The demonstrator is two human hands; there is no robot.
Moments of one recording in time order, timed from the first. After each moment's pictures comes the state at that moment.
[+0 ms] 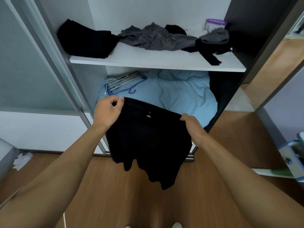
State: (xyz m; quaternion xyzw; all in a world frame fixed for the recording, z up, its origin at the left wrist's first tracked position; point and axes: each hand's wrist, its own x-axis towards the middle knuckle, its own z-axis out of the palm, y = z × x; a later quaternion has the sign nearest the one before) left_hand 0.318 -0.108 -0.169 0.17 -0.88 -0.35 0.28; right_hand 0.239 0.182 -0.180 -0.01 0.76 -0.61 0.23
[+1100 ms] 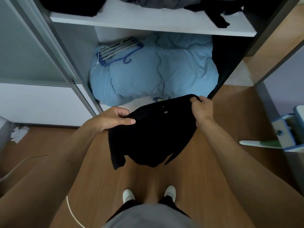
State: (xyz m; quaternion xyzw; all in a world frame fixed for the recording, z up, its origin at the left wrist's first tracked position) left_hand 0.376 -0.088 -0.241 0.08 -0.83 -0.52 -0.19; right_hand 0.250 0.208 -0.223 0.11 0.79 -0.59 0.07
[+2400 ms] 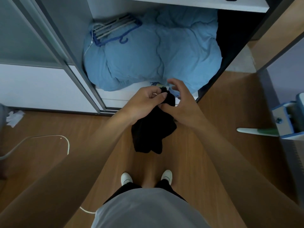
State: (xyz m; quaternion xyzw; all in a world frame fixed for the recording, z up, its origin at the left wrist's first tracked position) left_hand 0.367 0.040 -0.207 0.08 -0.76 -0.65 -0.04; right_hand 0.319 0.195 -0.208 -0.21 0.84 -0.47 0.14
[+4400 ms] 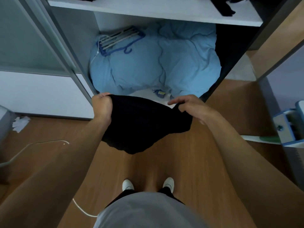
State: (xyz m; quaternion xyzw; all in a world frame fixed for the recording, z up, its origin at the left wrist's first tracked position) left_hand 0.375 -0.066 -0.267 0.41 -0.60 -0.64 0.23; right_hand 0.277 0.212 -0.203 -0.11 0.83 -0.44 0.33
